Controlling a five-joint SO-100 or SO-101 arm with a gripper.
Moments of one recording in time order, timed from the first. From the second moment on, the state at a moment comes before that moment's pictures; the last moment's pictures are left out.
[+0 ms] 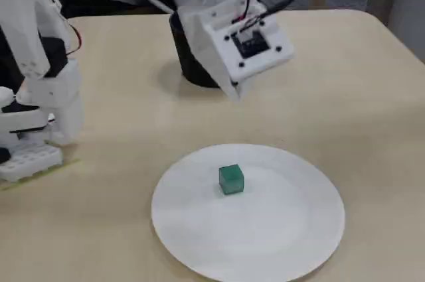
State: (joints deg) arm 13.4 98.3 88.9 79.9 -27.8
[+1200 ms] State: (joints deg) arm 18.0 95.3 103.6 75.8 -36.5
